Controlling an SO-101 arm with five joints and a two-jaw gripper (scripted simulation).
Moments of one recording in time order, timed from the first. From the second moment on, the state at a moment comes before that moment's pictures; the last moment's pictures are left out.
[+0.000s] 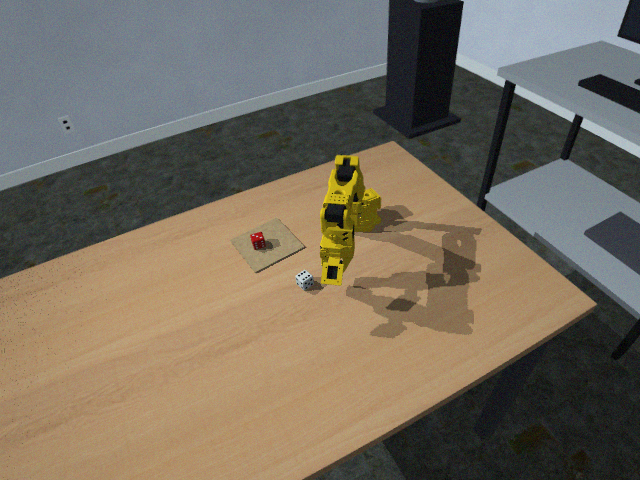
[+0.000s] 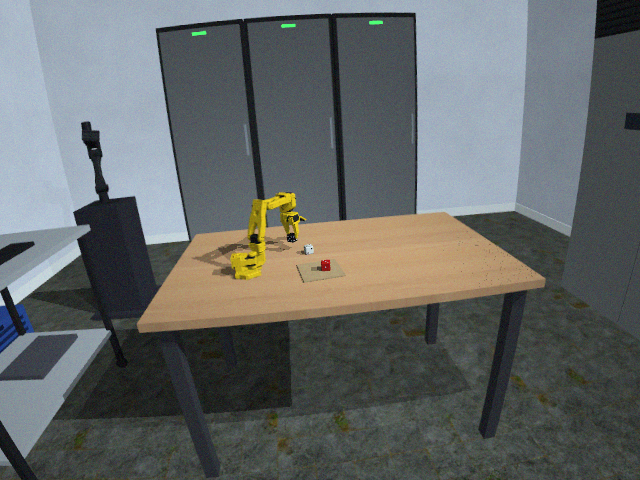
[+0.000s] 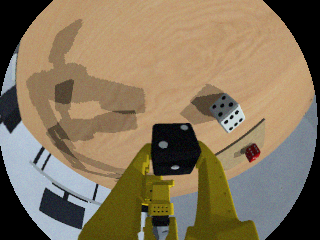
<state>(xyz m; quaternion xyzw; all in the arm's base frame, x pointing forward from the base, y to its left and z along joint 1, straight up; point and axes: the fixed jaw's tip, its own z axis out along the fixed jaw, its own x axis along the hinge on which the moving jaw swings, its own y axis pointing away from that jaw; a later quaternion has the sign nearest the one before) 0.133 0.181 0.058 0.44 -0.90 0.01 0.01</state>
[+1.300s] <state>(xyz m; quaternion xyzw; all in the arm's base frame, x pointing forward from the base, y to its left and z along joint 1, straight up) 0.212 -0.008 0.057 -0.04 -1.00 0.00 0.01</state>
